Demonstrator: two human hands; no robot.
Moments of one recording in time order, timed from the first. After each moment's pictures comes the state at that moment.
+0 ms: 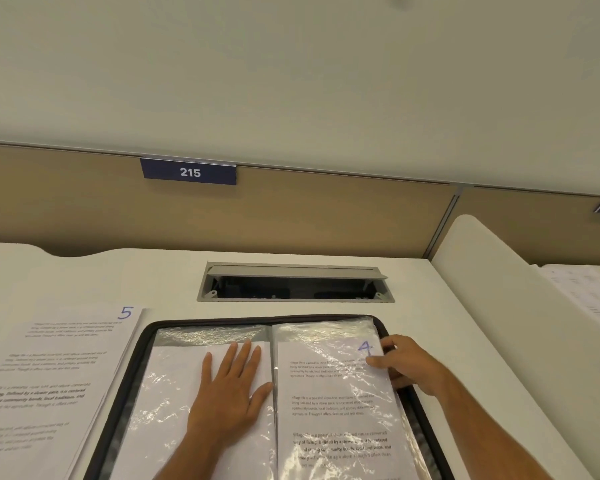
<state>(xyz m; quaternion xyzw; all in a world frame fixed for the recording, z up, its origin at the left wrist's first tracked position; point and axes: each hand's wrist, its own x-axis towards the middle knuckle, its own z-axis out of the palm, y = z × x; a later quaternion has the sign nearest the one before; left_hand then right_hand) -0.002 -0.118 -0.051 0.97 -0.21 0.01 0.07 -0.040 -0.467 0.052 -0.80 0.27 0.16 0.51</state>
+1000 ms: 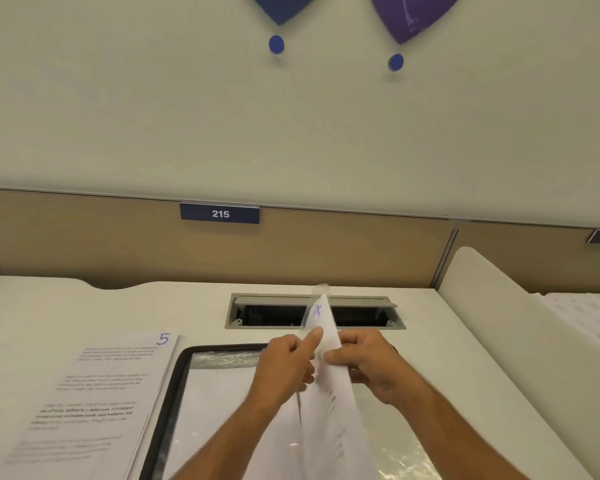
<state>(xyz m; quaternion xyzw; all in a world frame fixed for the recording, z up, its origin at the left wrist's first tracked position) -0.034 -0.154 0.133 0.79 -0.05 -0.11 0.60 -0.074 -0.306 0.174 -0.79 0.11 0.06 0.60</state>
